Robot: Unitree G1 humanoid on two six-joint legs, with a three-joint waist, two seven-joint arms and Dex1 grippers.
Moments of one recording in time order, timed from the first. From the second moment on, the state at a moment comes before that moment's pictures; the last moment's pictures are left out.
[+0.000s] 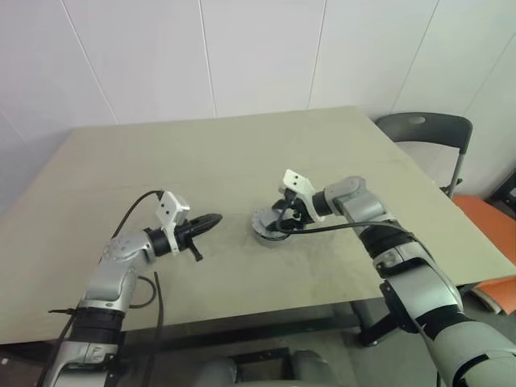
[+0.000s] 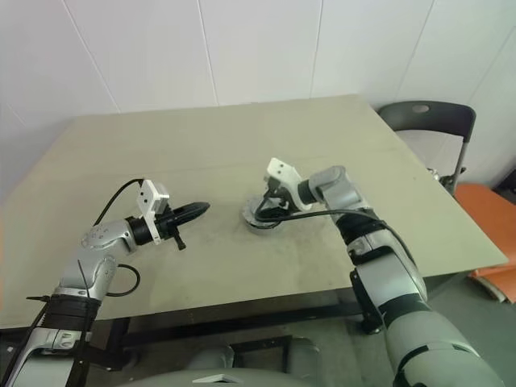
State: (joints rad) left arm -0.25 0.48 0.02 0.08 -0.38 0.23 -0.92; right arm -0.90 -0.35 0.32 0.70 -0.02 0.38 1.20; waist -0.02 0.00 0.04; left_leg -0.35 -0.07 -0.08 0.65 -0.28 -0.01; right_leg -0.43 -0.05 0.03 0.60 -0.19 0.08
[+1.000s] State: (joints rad) left arm -0.25 0.47 0.02 0.10 -0.38 0.23 -0.95; right arm -0.91 -0.38 0.36 0.69 -0.07 0.39 1.21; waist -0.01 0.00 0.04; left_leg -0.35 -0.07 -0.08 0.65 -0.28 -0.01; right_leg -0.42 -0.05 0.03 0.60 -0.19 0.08
